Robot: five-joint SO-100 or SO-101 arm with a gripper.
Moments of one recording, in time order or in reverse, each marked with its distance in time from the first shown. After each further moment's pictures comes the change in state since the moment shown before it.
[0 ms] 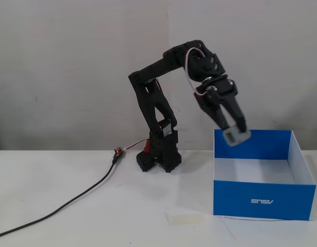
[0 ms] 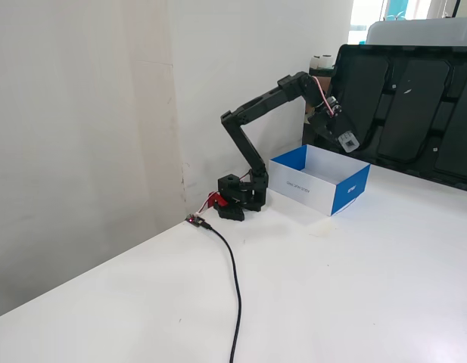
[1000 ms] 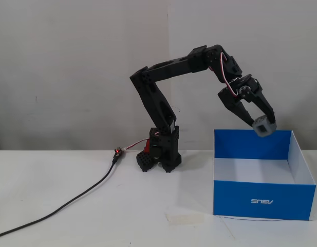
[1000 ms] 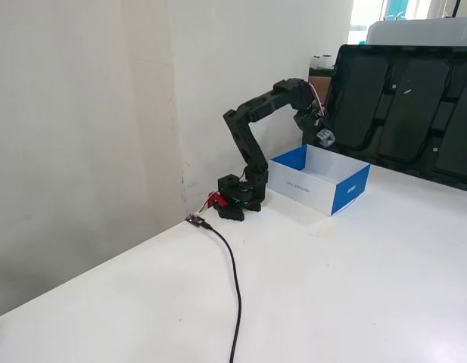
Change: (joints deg) arm -24.0 -4.9 5.6 -7.2 2.2
